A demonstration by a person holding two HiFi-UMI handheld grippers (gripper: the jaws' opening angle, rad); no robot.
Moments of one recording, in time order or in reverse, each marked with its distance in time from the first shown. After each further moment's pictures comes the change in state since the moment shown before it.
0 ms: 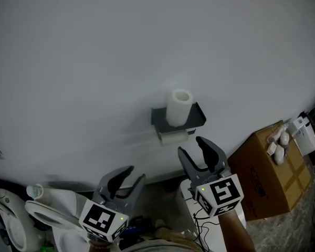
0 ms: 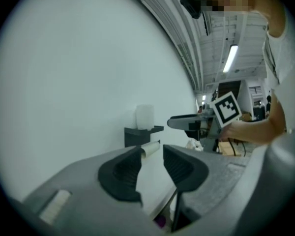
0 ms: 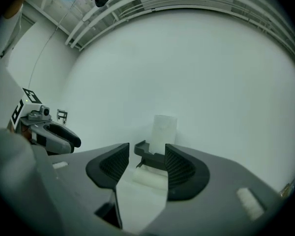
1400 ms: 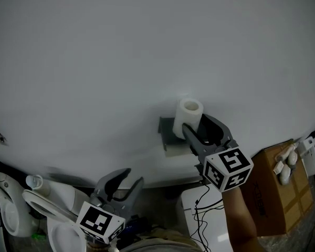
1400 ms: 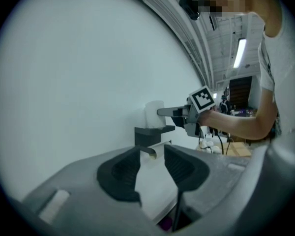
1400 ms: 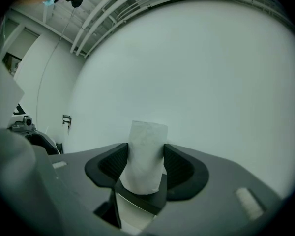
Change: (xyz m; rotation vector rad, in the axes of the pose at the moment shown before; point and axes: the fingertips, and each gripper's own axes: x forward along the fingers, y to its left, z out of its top) left arm 0.015 0.019 -0.001 -0.003 -0.011 0.132; right arm 0.083 -0.054 0.031 0.018 -0.019 0.150
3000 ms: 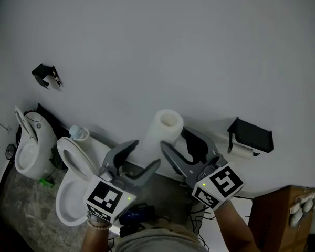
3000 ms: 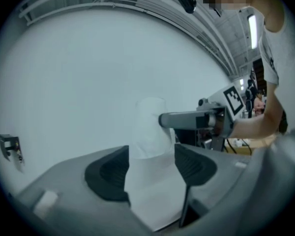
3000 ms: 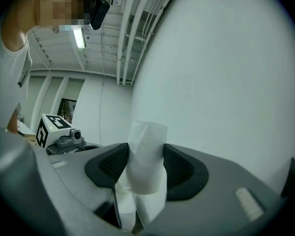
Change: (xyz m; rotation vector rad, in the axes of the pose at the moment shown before) left arm -0.149 0.073 0.012 0.027 0.021 0.367; right arm 0.017 0.298 0.041 0.081 -0.182 0.726
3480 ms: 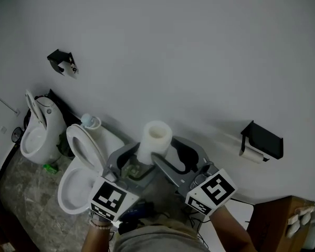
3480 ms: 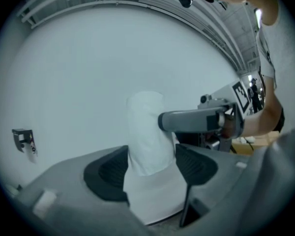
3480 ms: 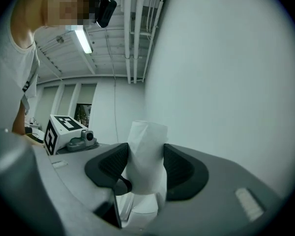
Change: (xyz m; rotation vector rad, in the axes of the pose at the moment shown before) left arm -0.034 0.010 -0.034 0.027 0.055 0.075; right arm 0.024 0.070 -0.029 0.041 0.027 0.190
